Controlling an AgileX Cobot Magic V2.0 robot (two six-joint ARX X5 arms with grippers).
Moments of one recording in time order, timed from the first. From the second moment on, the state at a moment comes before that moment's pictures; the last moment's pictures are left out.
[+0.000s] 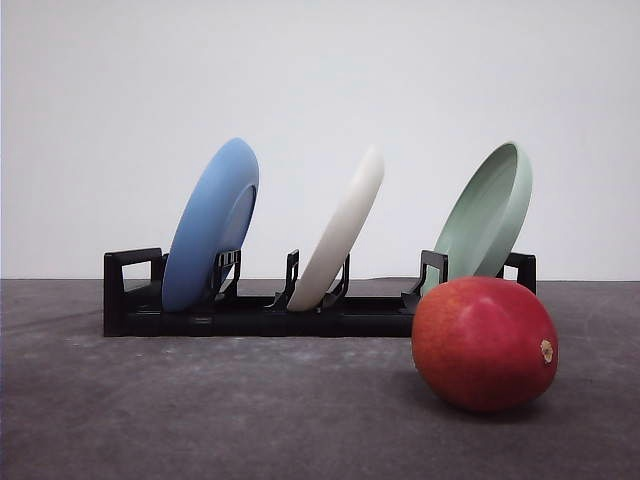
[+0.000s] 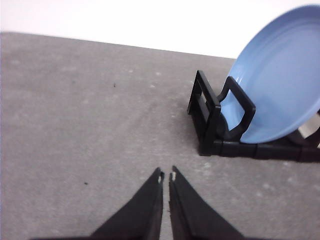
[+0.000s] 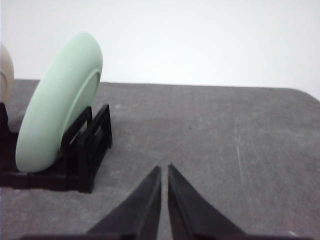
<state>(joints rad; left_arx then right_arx) -0.01 0.00 0.02 -0.18 0.10 -0.14 0.03 0.00 0.01 -0.03 0.00 0.02</state>
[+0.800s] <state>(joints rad) -0.01 0.05 0.33 -0.22 0.10 -0.40 0.03 0.05 0.32 -0.14 -0.01 0.37</state>
